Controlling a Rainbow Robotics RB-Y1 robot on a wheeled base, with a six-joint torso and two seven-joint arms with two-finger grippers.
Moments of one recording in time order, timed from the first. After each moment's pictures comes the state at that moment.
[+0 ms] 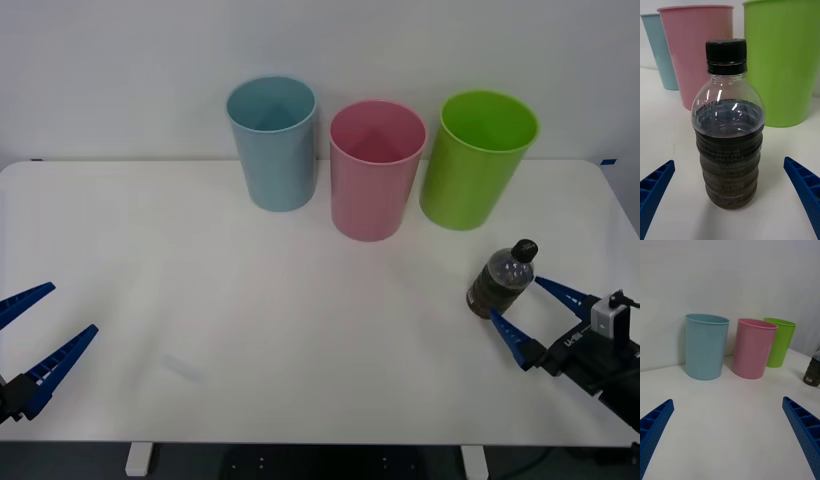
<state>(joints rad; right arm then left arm) 0.03 -0.38 -0.32 -1.20 1.09 -0.99 0.35 0.35 0.40 0.52 -1.66 -0.96 -1.22 0.00</state>
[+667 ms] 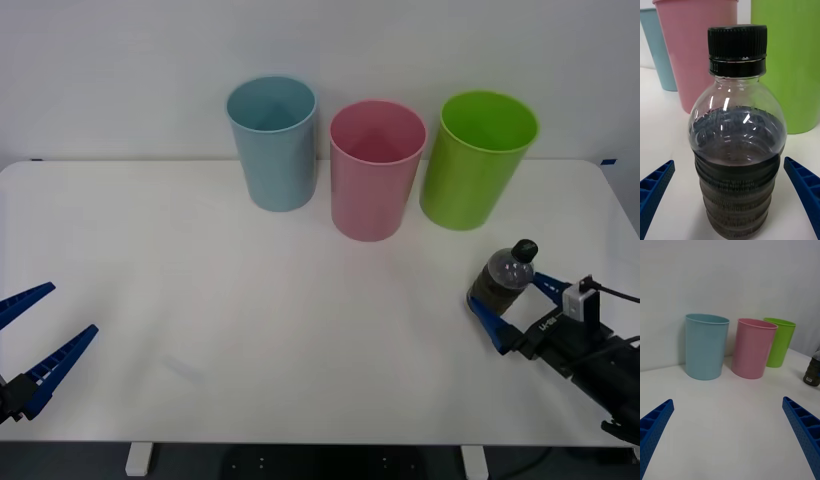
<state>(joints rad) -0.04 -0.36 -0.26 -1.15 1.09 -0.93 0.38 0.35 0.40 0.52 -1.66 -0.96 -1.22 0.00</state>
